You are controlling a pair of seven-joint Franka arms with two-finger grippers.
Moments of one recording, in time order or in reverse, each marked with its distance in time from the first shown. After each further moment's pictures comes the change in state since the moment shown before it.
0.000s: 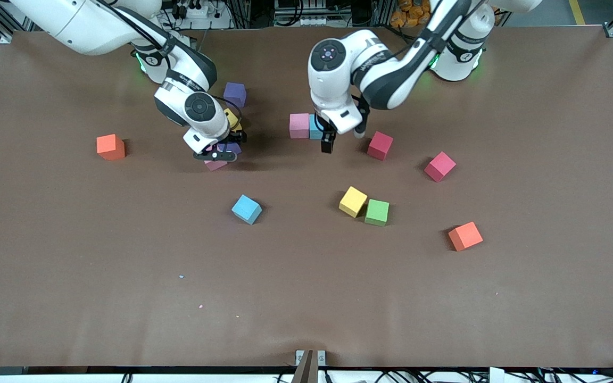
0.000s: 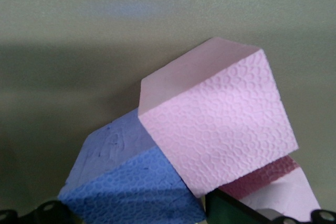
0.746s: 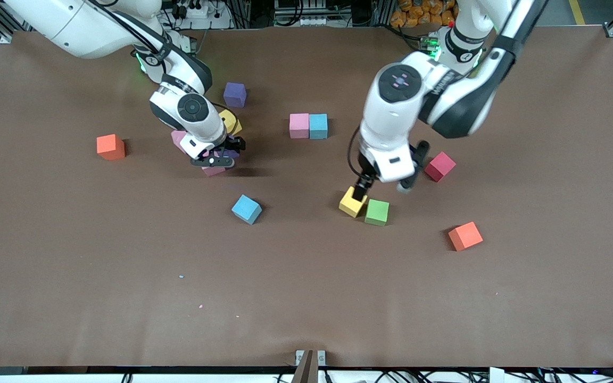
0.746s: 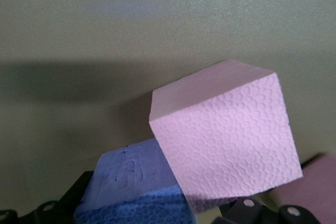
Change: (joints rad) left arm 0.202 0.026 0.040 0.200 0.035 -0.035 0.538; right arm 0.002 0.003 -0.042 0.007 -0.079 0.094 -0.002
